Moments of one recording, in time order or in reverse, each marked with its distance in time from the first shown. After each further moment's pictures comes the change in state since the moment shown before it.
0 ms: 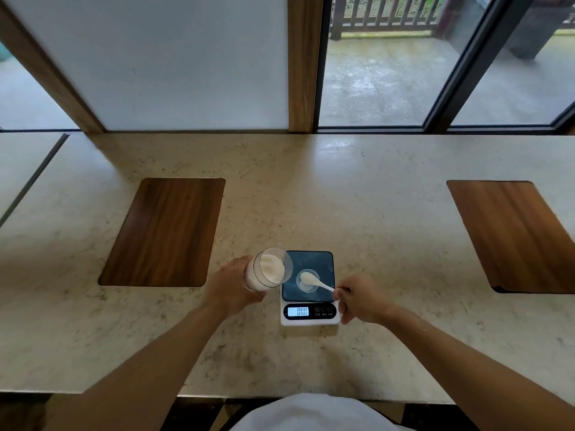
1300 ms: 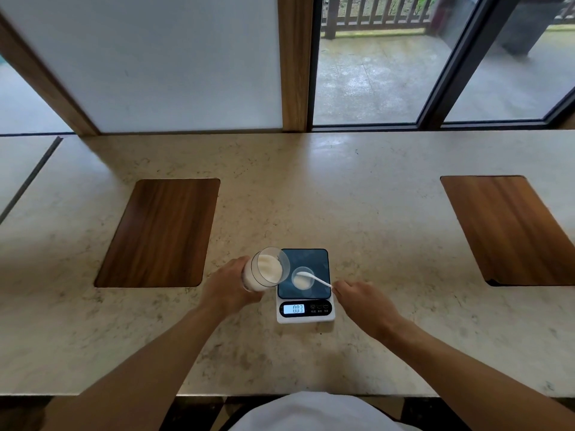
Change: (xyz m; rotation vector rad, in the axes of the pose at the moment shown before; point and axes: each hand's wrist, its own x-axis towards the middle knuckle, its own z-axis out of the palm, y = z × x) left_hand -0.002 0.000 0.008 0.007 0.014 0.012; right_hand -0.017 0.024 0.009 -0.696 0.264 -0.438
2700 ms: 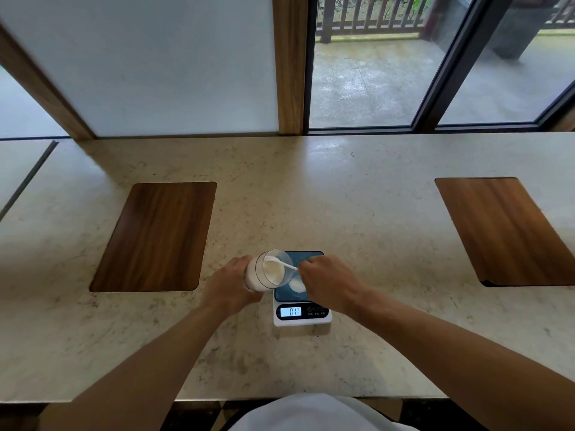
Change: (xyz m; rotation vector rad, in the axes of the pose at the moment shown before) left_hand 0.010 0.009 0.003 0.106 -0.029 0.041; right_hand 0.051 -0.045 -0.044 -0.014 0.022 -0.144
